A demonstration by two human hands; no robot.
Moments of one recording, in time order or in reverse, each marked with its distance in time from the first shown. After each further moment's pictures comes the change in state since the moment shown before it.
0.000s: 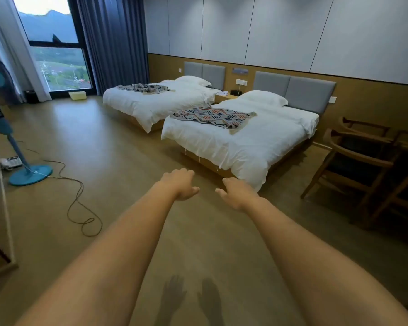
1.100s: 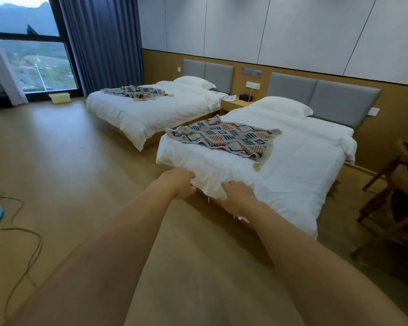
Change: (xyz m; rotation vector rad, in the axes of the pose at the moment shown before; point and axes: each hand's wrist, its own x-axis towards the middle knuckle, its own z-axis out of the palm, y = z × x) left_hand 0.649 -0.249 -0.060 0.009 -0.038 0.041; right_hand 0.698 0.036 -0.011 -0.147 -0.028 0.001
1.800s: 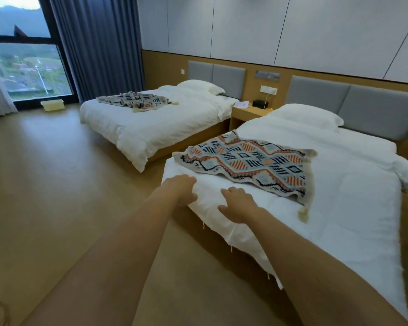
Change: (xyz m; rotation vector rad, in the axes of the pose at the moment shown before) left_hand 0.402 -0.229 -0.040 -0.009 -0.029 0.000; right_hand 0.460 -0.035 -0.011 -0.025 -0.061 -0.010
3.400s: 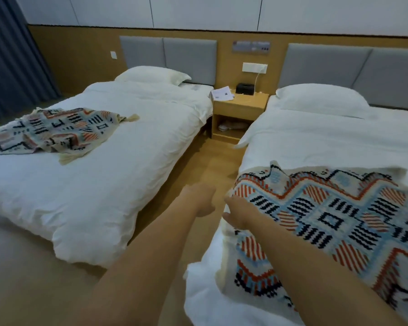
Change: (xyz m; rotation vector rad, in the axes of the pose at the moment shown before) left_hand 0.903 -0.428 -0.095 0.126 -0.159 0.496; right_hand 0.978 -0.026 -0.039 0.236 -0.156 0.371
